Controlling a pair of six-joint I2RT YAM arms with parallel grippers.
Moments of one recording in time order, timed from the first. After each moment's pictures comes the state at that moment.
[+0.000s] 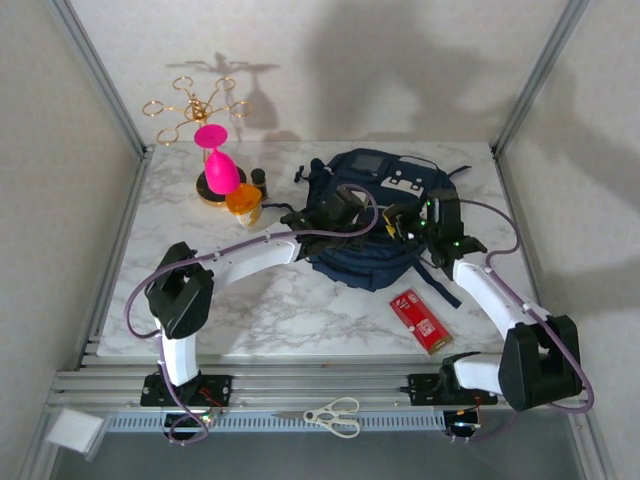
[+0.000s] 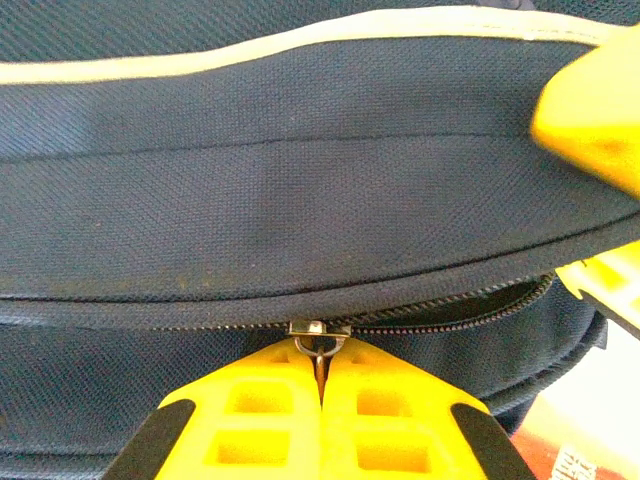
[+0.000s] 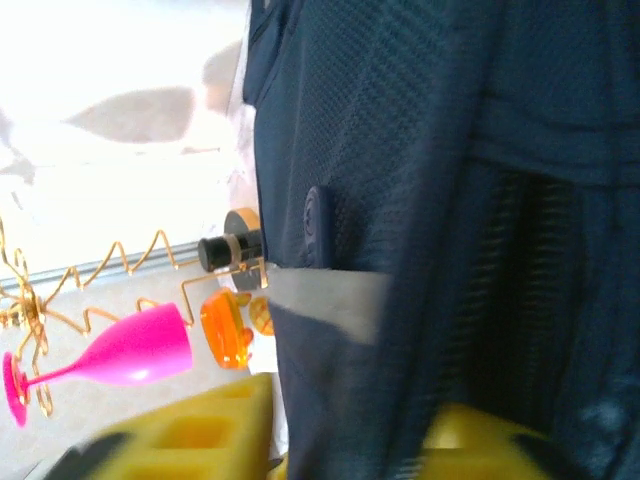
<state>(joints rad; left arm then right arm) -0.85 1.88 1.50 -0.39 -0.04 -0.54 0.27 1.28 0.83 -0.12 -0.35 1.30</state>
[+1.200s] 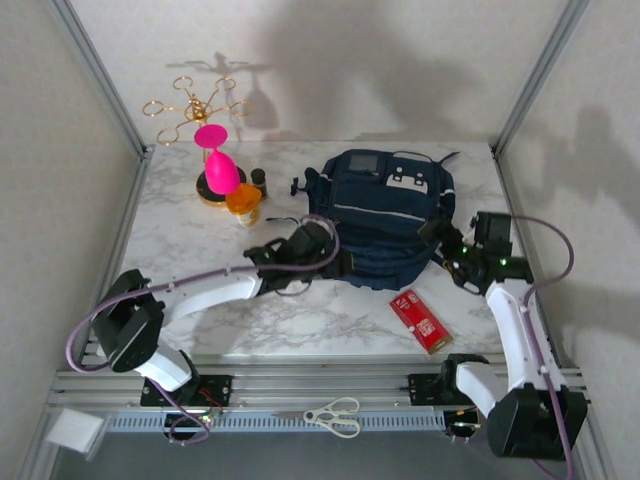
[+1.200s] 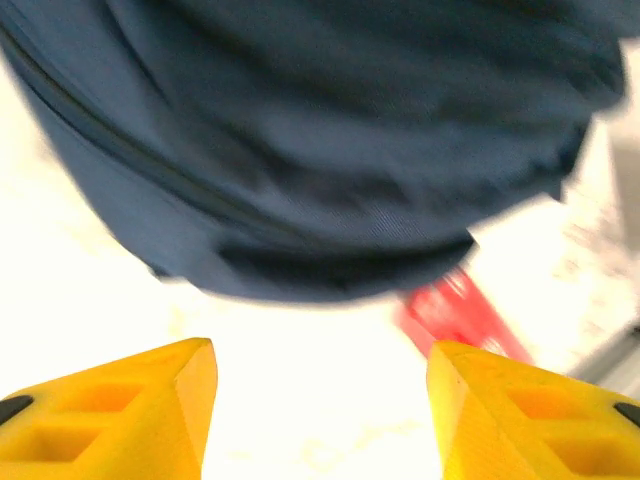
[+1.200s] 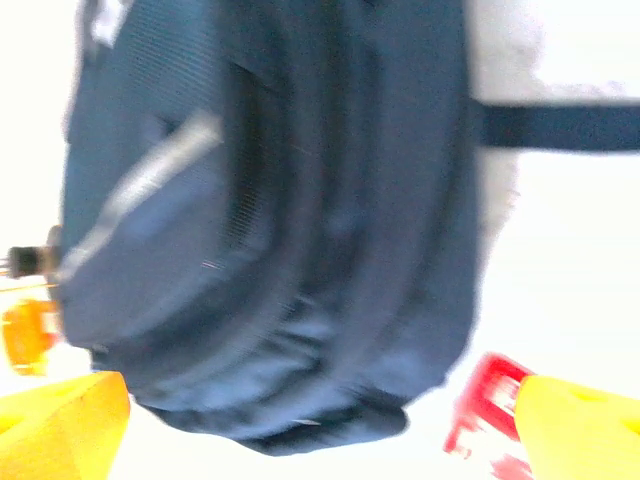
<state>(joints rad) -0.92 1.54 1.01 -0.20 0.00 -0.90 -0.03 0.97 0.79 -0.72 -0.33 0.78</state>
